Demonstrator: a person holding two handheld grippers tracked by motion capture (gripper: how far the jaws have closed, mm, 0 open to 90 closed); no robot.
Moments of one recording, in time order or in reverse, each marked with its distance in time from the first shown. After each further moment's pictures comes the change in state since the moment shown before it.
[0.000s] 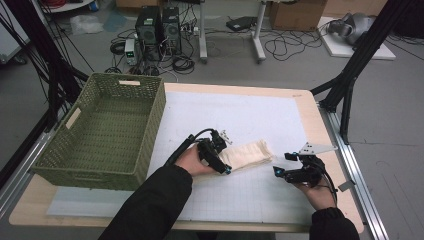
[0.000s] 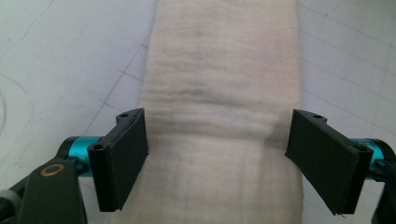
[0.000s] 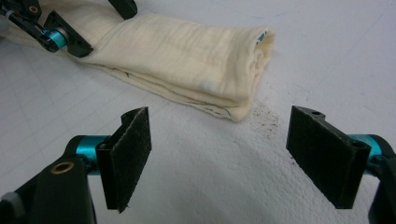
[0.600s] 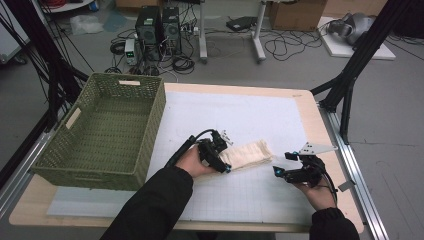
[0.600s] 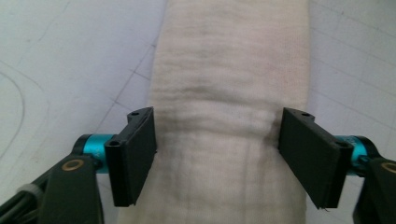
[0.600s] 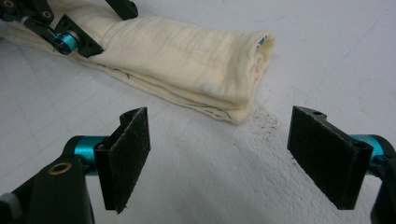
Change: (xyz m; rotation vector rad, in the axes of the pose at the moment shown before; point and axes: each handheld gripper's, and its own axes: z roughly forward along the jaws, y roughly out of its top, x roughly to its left) left arm -0.003 0.000 0.000 -0.005 0.060 -0.005; right arm 0.002 0.002 -0.001 -0.004 -0.009 -0.009
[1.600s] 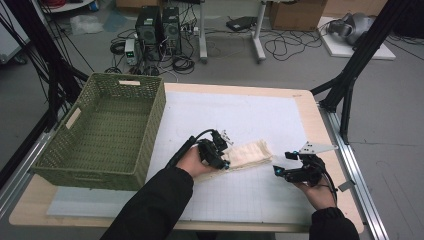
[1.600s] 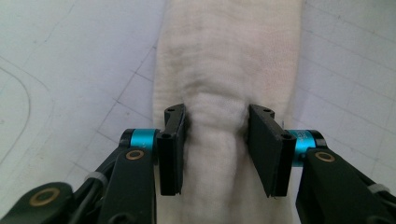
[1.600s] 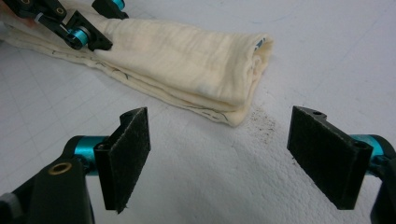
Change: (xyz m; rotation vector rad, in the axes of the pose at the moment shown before) left arm -0.002 0.002 -0.004 0.009 -0.001 -0.001; right arm -0.001 0.001 0.000 -0.003 0.001 0.006
